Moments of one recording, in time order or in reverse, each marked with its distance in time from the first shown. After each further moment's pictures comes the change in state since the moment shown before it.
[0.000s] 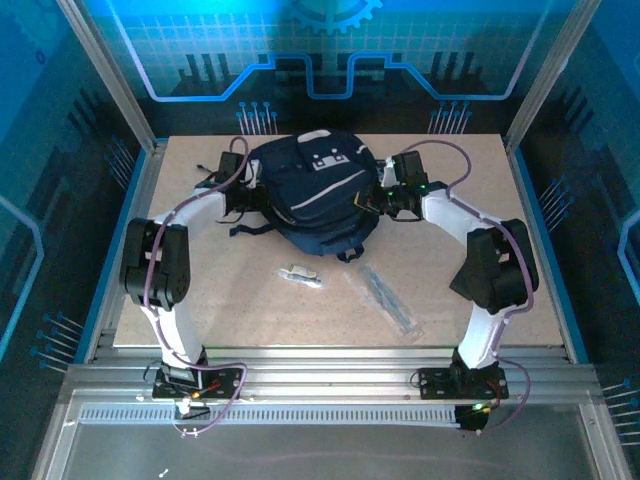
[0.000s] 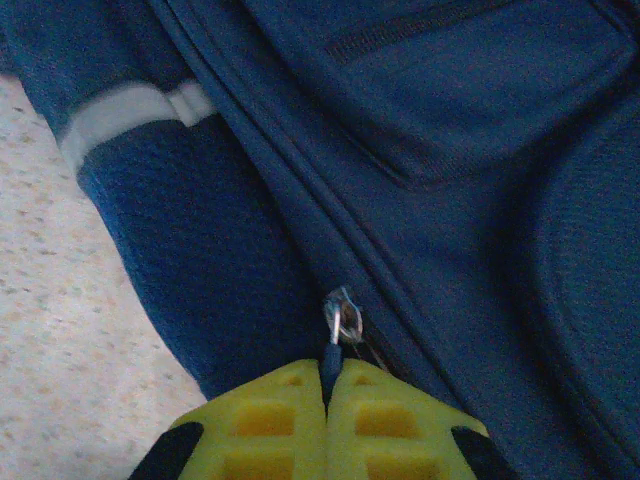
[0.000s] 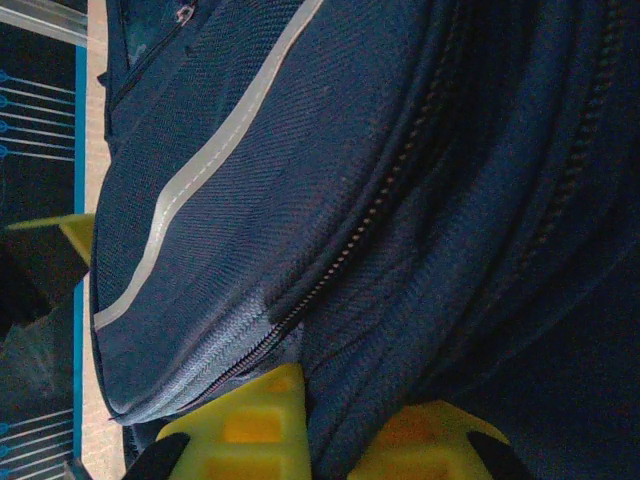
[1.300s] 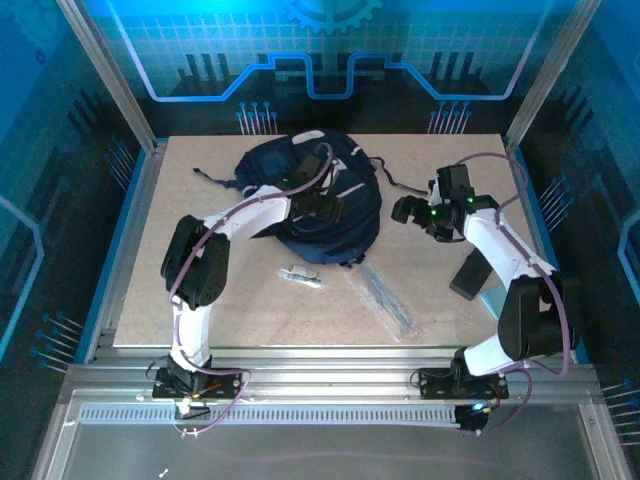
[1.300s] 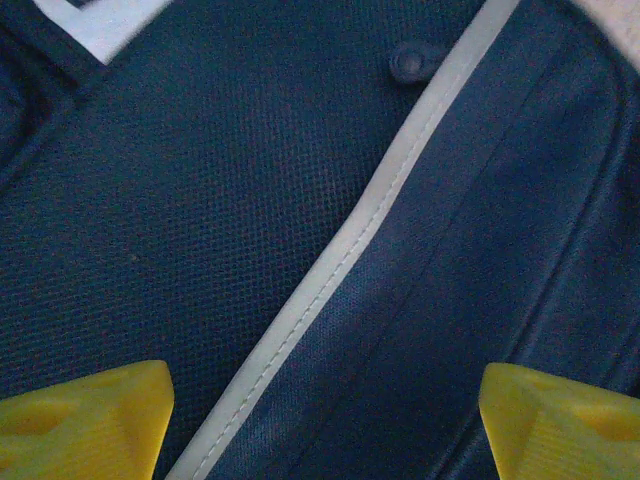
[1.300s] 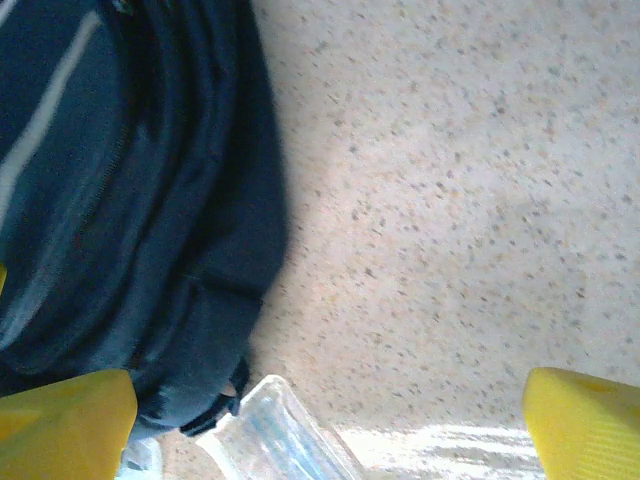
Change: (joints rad) left arm -0.427 0.146 0.312 -0.212 -0.200 0.018; right arm -0.164 -0.359 -0.204 -0.356 0.272 -0.123
